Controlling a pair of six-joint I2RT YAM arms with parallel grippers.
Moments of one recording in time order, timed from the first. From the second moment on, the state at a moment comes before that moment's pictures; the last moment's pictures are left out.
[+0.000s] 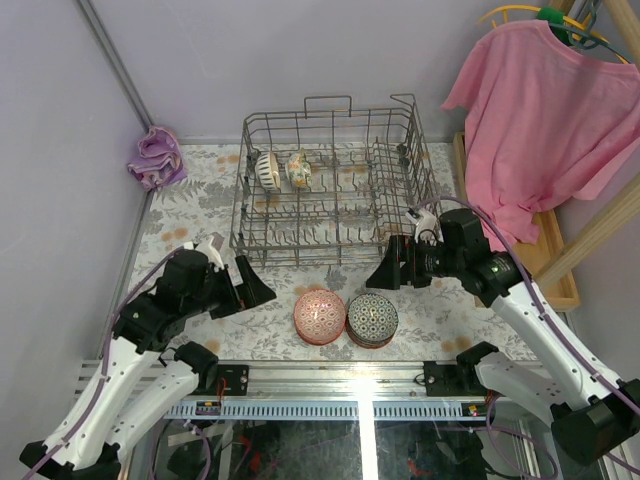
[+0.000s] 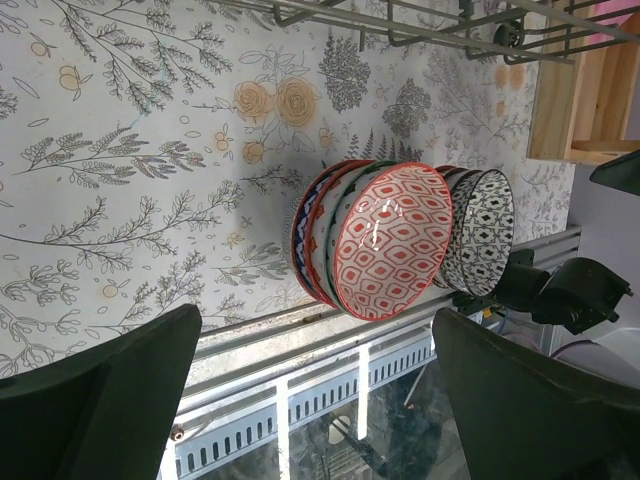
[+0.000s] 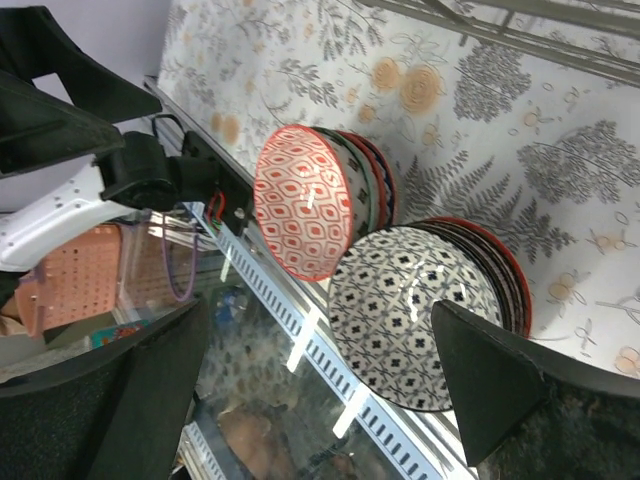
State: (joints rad) left arm -0.48 0.58 0.79 -0.94 0.23 -0.76; right arm 0.47 0.93 0.87 -0.64 -0.63 0.53
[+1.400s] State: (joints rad) left arm -0.48 0.66 0.74 -0.85 0.25 -0.76; right arm 1.24 1.37 1.05 -0.86 0.17 0.52
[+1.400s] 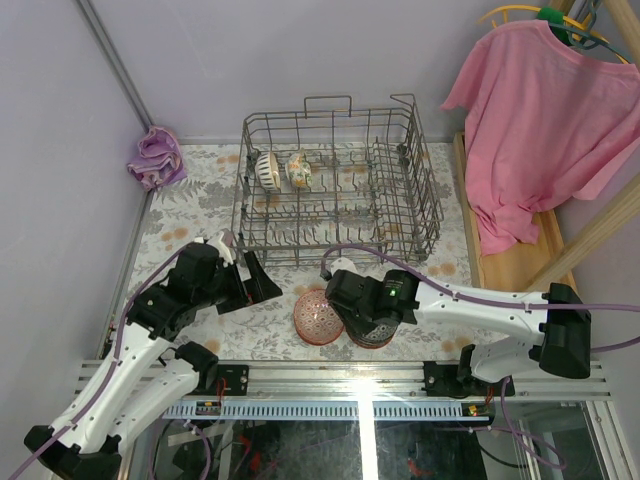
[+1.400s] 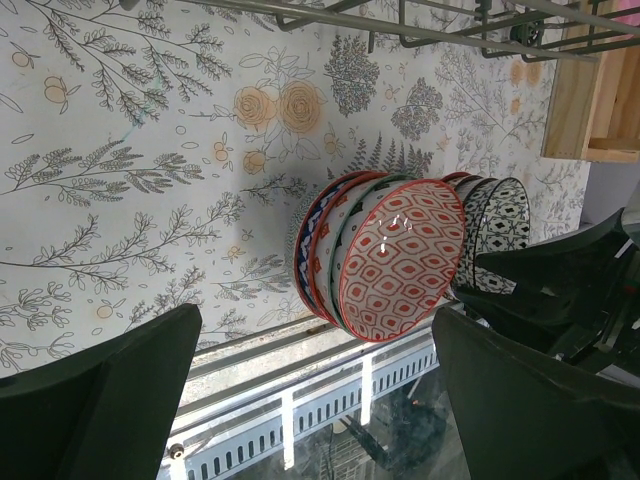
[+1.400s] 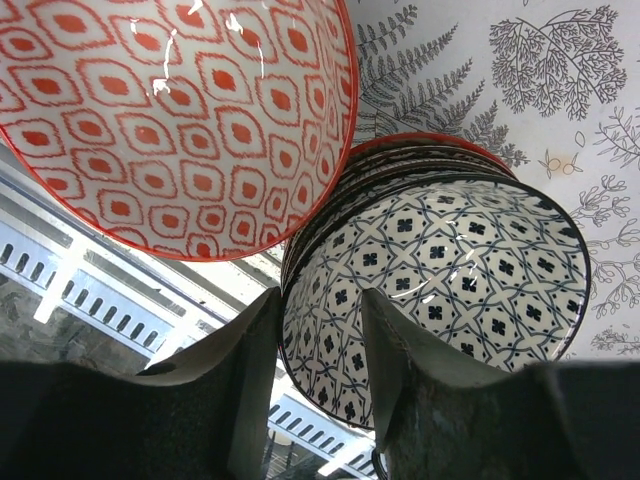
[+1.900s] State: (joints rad) left arm -0.48 0.66 0.74 -0.85 0.25 -0.75; right arm 1.25 1.39 1.07 -0.86 0.17 0.54
